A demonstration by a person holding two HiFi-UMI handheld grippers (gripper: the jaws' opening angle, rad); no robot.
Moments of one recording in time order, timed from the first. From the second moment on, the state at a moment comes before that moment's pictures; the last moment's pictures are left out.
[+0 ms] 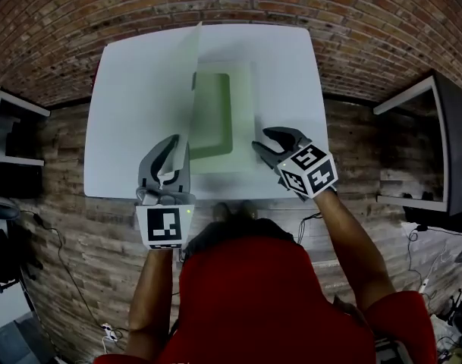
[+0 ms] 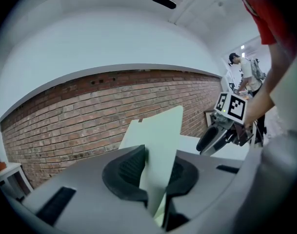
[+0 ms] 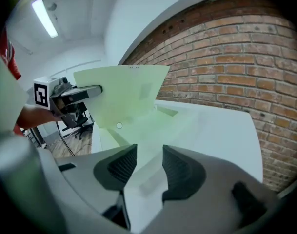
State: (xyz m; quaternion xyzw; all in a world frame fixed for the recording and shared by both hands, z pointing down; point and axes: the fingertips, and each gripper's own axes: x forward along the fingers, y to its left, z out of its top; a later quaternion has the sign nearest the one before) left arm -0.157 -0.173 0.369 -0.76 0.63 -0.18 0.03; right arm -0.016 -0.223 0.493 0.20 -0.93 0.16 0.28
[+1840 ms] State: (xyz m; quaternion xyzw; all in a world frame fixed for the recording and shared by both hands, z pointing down) left arm -0.015 -0.169 0.491 -0.86 0.32 -0.39 -0.05; right arm -0.017 -0.210 0.519 0.12 -0.93 0.19 0.28
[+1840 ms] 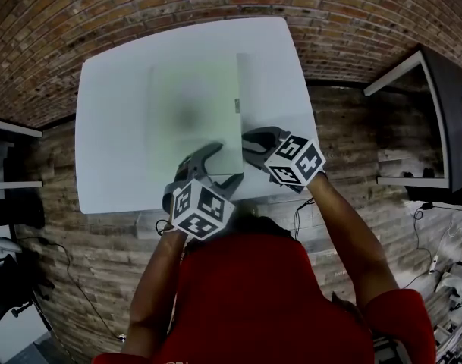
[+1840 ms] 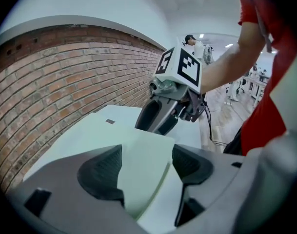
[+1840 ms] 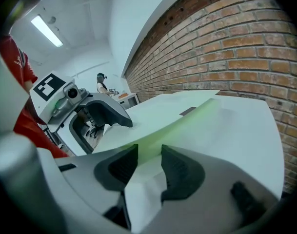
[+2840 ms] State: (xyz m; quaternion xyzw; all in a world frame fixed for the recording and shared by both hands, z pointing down) left arm 0.011 -0.152 0.509 -0.89 0.22 -0.39 -0.12; right arm 0.015 -0.230 0.518 0.14 -0.93 0.21 0.27
